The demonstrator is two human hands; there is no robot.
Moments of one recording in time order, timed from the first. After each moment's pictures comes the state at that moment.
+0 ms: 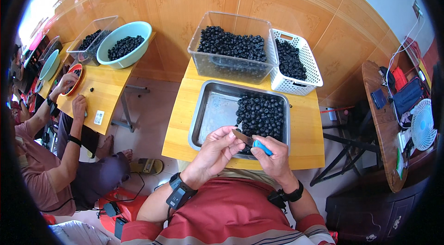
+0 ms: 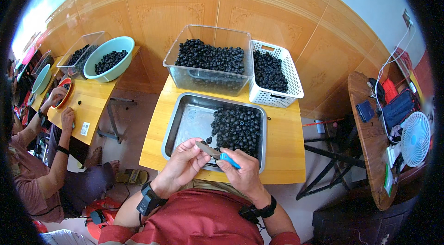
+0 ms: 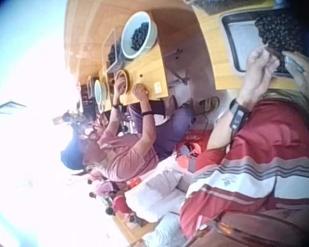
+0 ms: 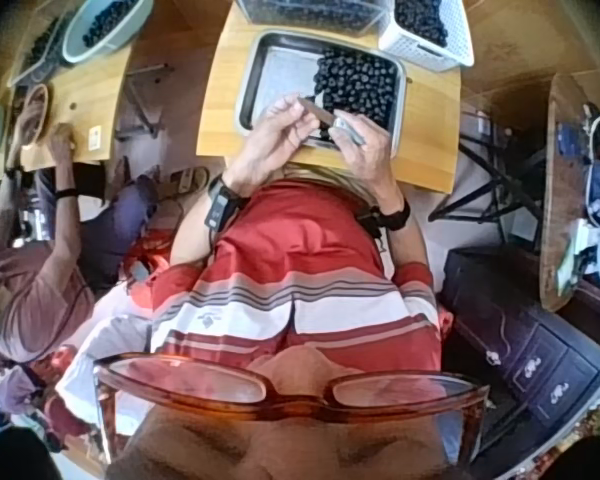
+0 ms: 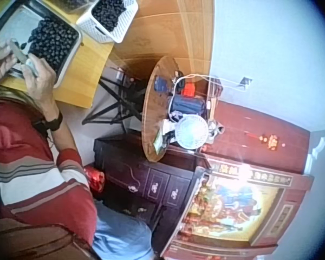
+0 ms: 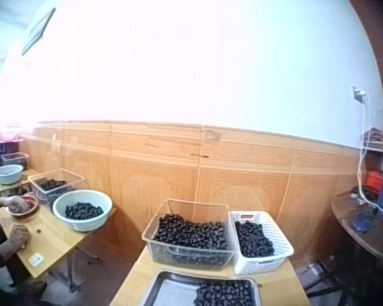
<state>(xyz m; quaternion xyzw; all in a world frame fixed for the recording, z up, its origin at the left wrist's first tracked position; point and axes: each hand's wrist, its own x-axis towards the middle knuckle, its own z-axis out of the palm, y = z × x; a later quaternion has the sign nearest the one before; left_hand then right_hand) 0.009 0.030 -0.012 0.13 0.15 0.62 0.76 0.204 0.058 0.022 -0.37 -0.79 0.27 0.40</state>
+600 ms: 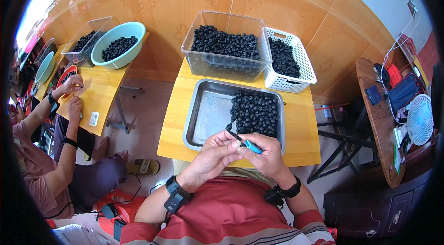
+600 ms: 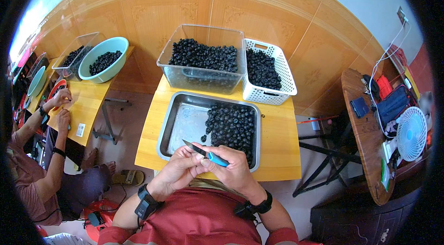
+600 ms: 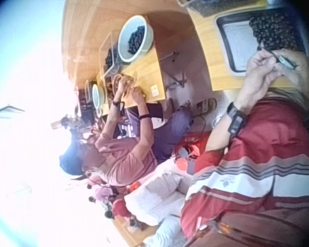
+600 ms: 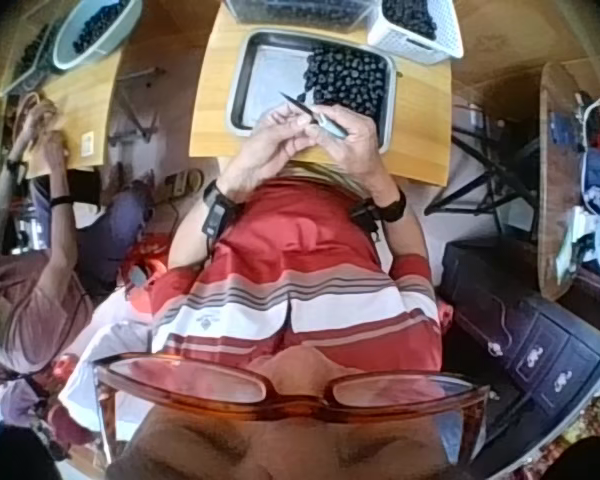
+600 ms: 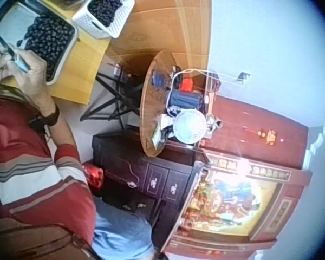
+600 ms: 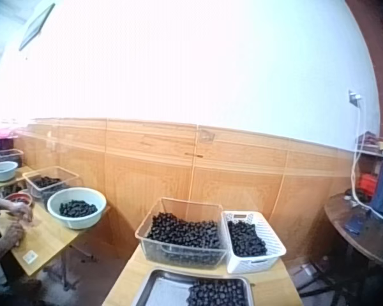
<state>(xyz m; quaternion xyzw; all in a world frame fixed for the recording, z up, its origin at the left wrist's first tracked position) 0.016 0.019 0.000 0.19 0.18 0.57 0.78 0.193 0.059 0.044 -0.29 -0.78 0.40 0.38</state>
